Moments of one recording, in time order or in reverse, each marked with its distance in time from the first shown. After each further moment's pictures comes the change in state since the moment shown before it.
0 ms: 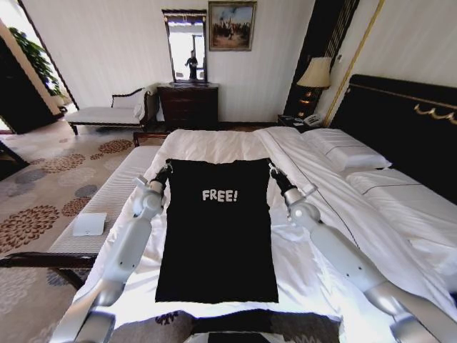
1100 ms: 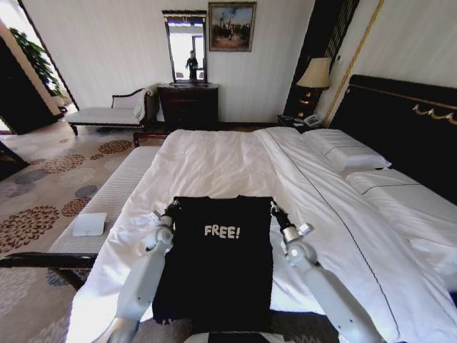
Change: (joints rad) left arm 0.117 -0.120 -0.065 -0.005 0.180 0.036 -0.032; right arm -0.263 0.143 0.236 0.062 -0.195 -0.028 -0.007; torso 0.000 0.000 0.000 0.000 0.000
